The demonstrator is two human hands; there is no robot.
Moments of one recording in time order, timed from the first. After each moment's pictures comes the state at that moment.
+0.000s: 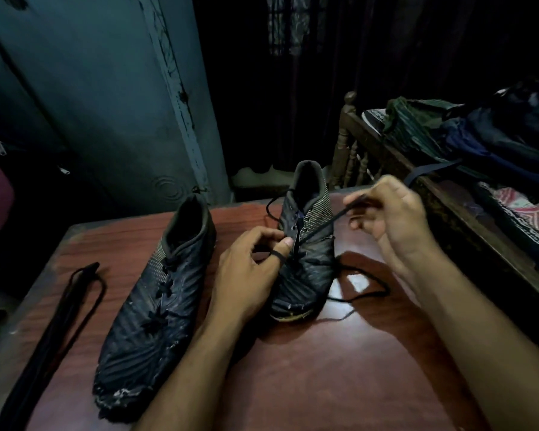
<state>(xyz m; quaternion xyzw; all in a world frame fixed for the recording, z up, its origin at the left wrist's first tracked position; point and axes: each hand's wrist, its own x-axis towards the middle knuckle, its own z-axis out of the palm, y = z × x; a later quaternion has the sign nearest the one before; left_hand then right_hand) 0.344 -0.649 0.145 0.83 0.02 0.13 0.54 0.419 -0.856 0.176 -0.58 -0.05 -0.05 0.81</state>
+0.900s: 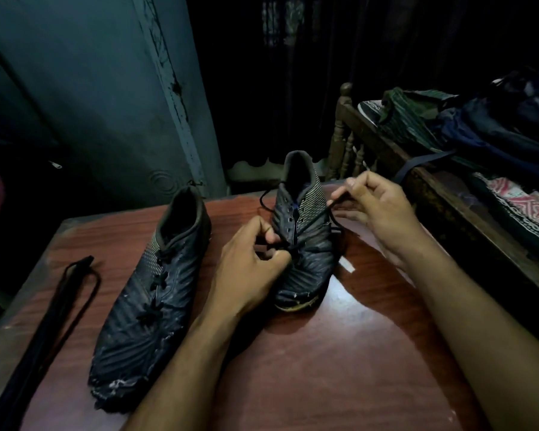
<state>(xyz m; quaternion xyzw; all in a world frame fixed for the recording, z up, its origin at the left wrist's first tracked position) 0.343 -0.650 0.143 0.86 0.00 0.11 0.49 0.424 -0.860 0.164 -0.69 -0.11 -0.03 0.72</state>
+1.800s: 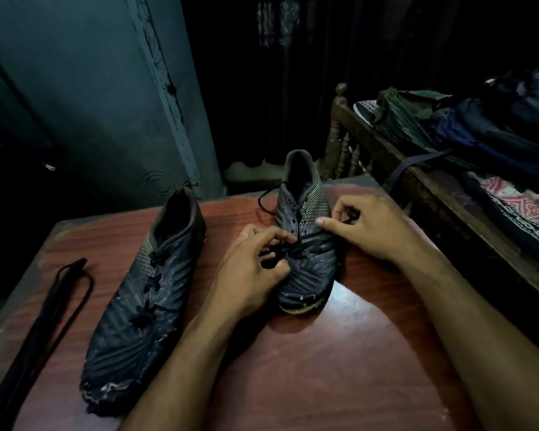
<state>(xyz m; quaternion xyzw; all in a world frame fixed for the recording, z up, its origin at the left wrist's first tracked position) 0.347 -0.653 0.137 0.86 -0.08 0.08 0.50 0.435 -0.878 0.151 -0.92 -0.18 -0.11 0.32</state>
